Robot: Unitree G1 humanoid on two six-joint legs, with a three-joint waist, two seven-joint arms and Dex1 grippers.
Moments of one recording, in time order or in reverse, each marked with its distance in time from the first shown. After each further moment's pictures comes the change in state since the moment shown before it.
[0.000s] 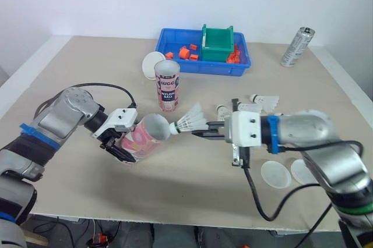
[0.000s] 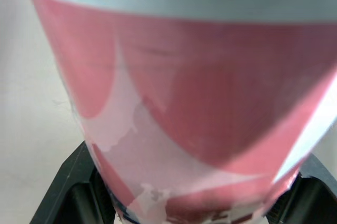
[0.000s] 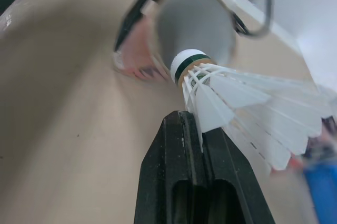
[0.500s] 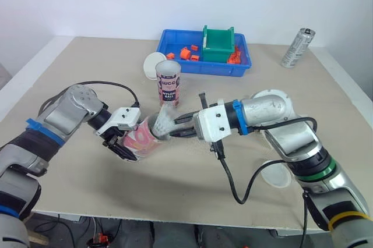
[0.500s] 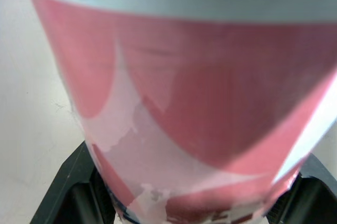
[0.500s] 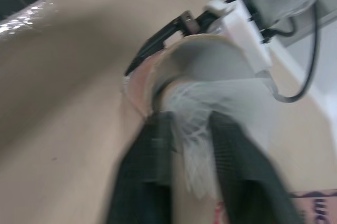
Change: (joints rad) left arm -0.042 -0.011 -0.046 0.036 0.010 -0.041 0.000; right arm -0.188 0.159 0.104 0.191 -0.073 -0.063 0.146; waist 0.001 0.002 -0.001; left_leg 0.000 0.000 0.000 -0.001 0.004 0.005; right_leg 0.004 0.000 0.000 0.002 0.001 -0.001
